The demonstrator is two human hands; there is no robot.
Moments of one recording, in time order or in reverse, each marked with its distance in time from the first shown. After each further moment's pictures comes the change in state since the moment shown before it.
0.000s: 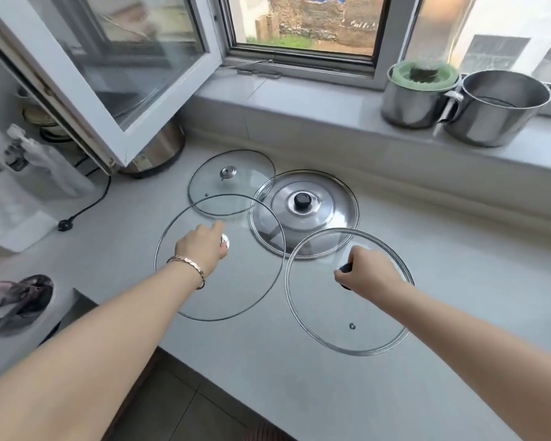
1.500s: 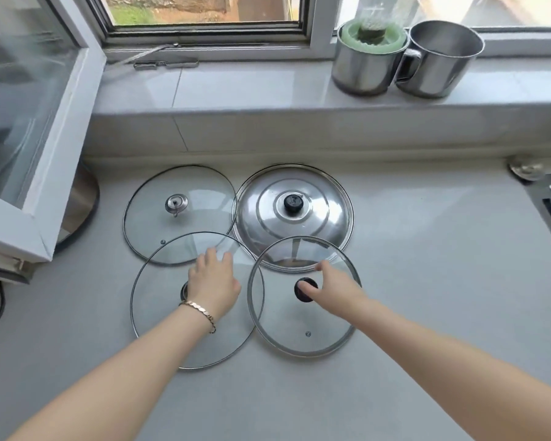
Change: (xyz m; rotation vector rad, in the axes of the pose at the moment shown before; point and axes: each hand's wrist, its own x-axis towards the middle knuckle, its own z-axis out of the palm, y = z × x) left_hand 0.119 -0.050 0.047 0.055 -0.132 0.468; right_hand 0.050 -0.118 0.101 0.299 -0.034 0.438
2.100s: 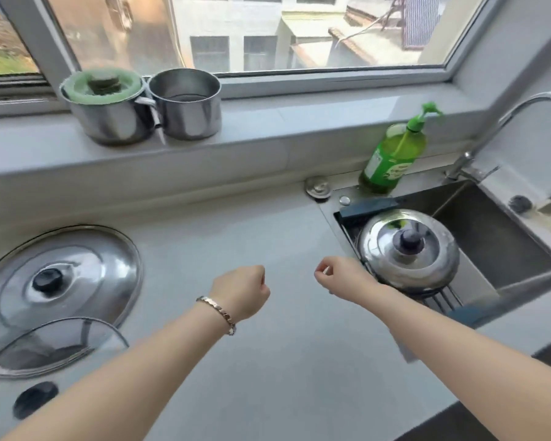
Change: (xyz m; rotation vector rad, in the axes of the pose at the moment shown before) left_hand 0.015 0.439 -0.050 -0.167 -0.090 0.538; right_hand -0.022 0.332 -0.256 0.058 0.253 0.148
